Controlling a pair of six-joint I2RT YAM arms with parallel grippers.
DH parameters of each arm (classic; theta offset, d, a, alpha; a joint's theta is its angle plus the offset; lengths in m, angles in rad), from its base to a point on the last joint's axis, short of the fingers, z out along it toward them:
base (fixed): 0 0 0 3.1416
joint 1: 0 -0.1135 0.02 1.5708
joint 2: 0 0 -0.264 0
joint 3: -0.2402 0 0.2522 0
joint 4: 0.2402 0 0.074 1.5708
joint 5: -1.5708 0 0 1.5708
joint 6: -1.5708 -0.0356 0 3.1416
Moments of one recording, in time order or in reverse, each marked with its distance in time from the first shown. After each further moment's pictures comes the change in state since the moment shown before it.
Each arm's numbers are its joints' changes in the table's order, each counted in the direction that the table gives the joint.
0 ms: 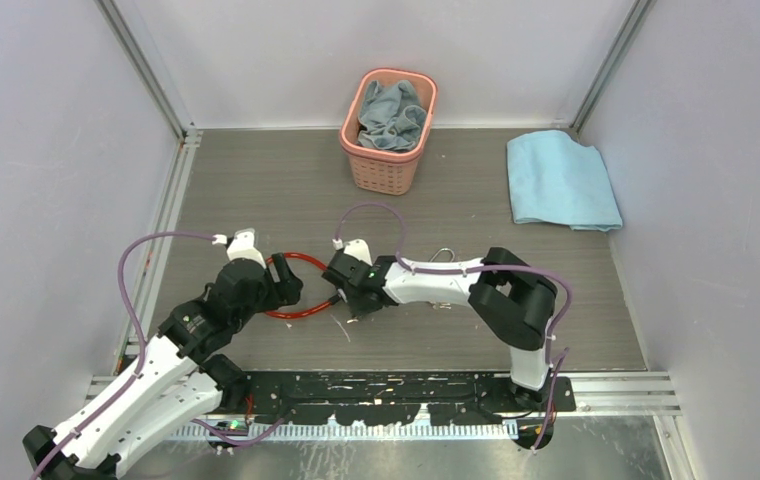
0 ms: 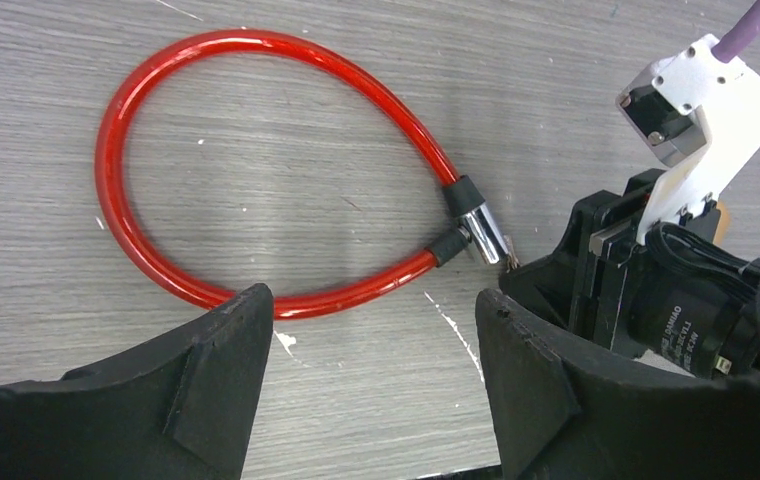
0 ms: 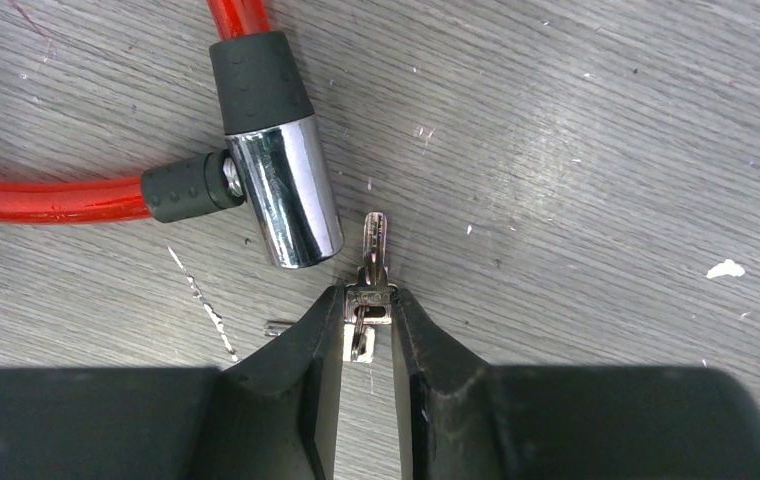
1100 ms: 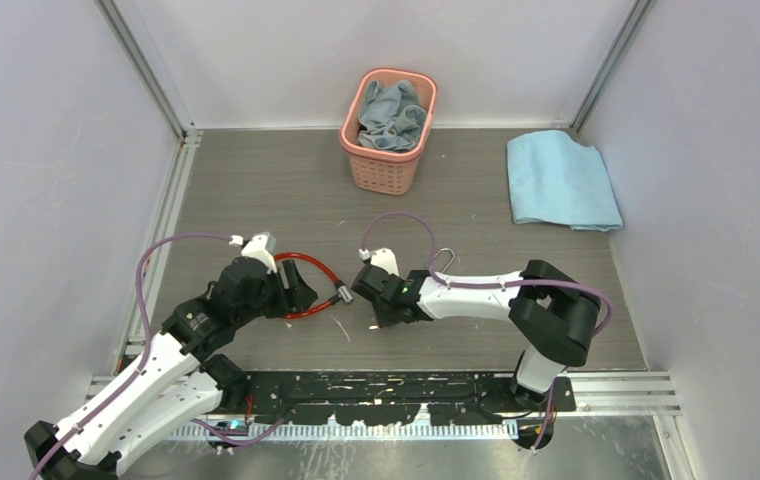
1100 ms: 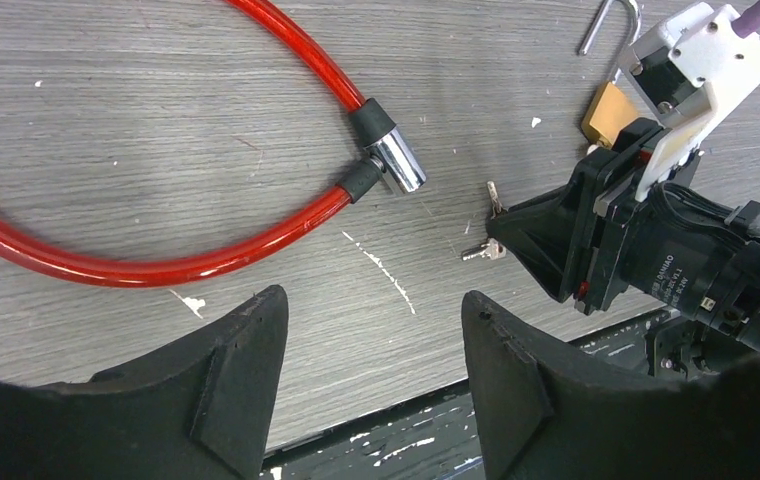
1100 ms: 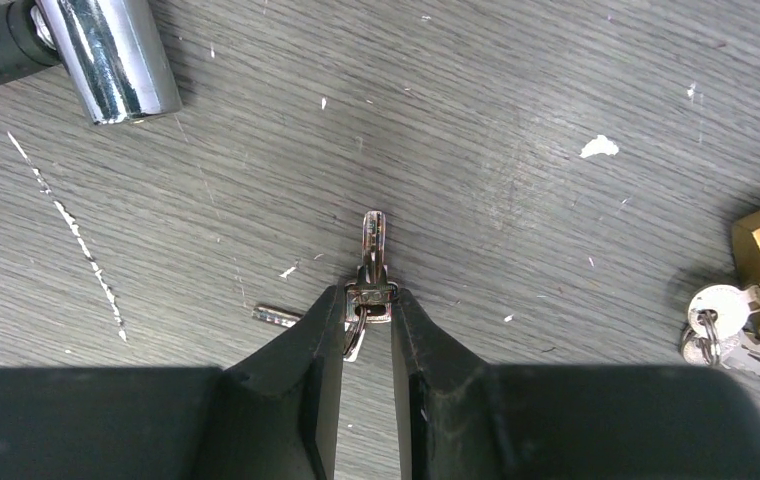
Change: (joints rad) left arm 0.000 0.024 0.002 -0.013 -0.248 0.032; right arm 0.000 -0.225 0.286 -0.088 -0.030 0.026
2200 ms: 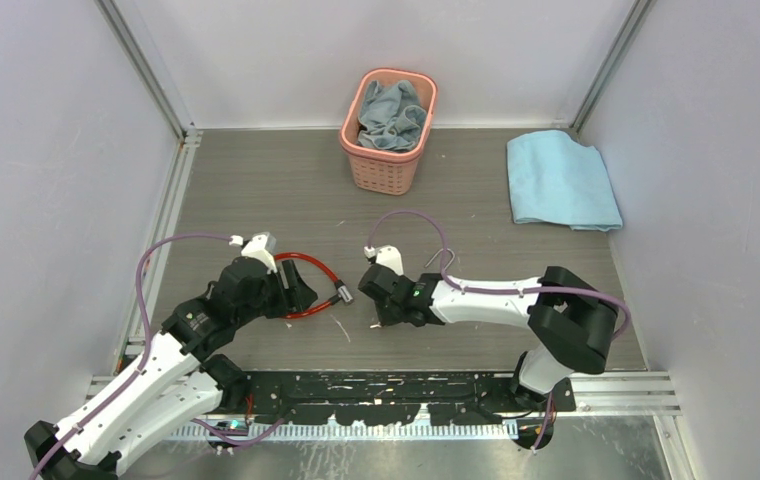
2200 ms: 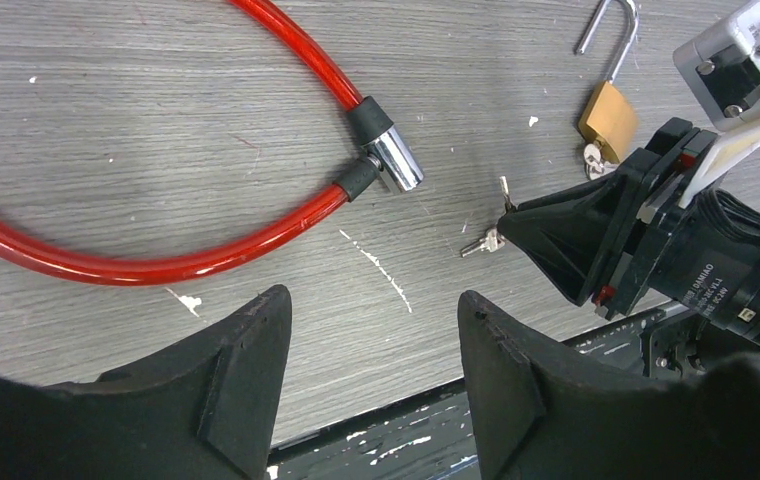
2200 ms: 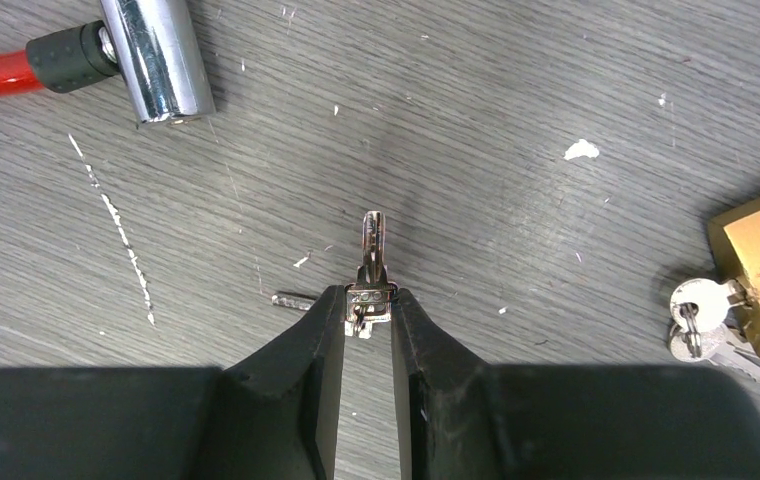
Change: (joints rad) left arm 0.000 0.000 0.000 0.000 -0.006 0.008; right arm 0.000 -0.085 0.063 -0.067 -0.009 0.003
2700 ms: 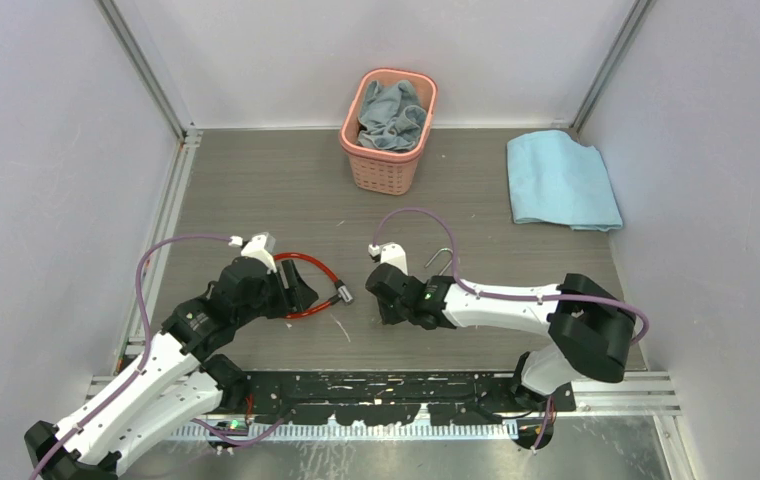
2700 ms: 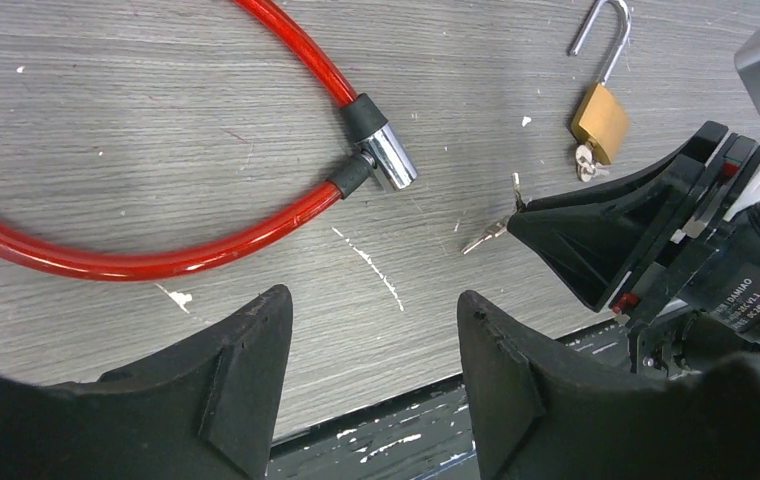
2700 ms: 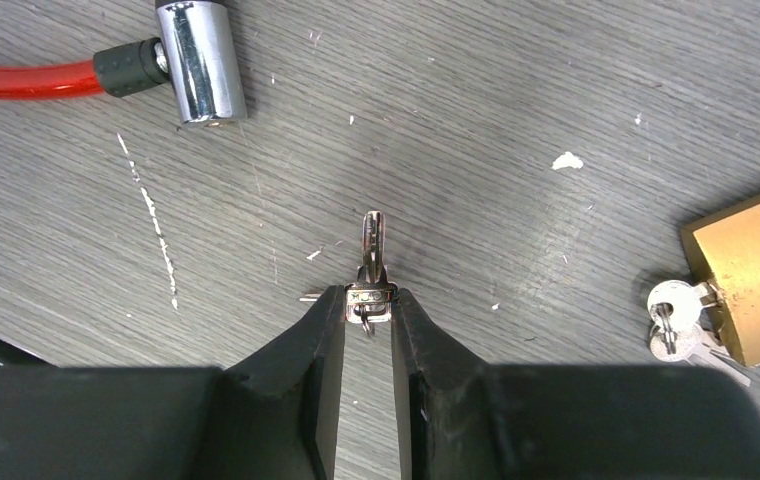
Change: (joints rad) left arm 0.000 0.000 0.000 0.000 -0.006 0.023; right arm 0.000 -0.087 0.048 -0.046 -0.004 0.029
